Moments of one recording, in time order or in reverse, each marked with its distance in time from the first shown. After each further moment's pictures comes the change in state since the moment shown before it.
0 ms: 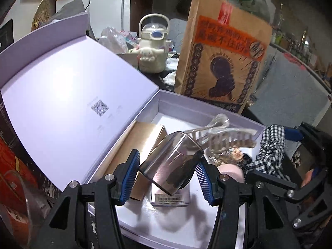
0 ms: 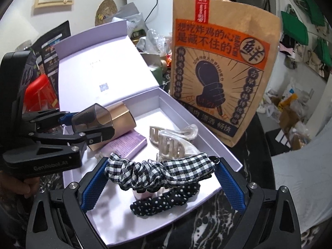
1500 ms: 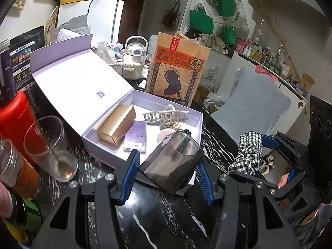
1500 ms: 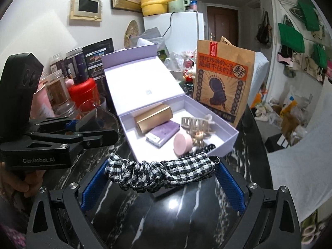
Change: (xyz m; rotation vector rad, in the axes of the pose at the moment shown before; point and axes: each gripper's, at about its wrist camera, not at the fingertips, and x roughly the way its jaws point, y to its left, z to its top) left arm -0.139 -0.025 -0.055 -0.038 -0.078 -0.164; right arm -0.128 0.058 -0.058 0.001 -0.118 0.050
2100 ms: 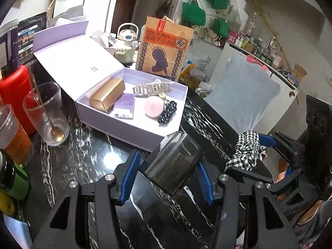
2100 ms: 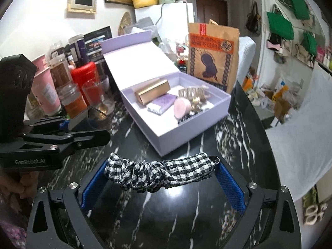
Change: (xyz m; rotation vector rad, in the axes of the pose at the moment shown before) left arm -0.025 -0.018 -0.059 0.006 0.047 -0.050; right arm -0.032 0.022 -0.060 0.055 0.052 -0.050
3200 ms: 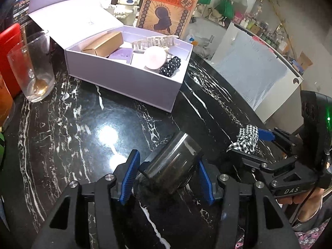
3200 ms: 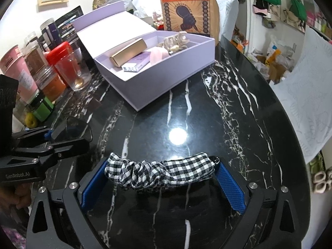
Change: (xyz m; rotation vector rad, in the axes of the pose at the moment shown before) left arm 0.043 0.004 -0.058 -0.030 0.161 -0.011; right arm 0.043 -0.029 -0.062 0.155 0.165 -0.025
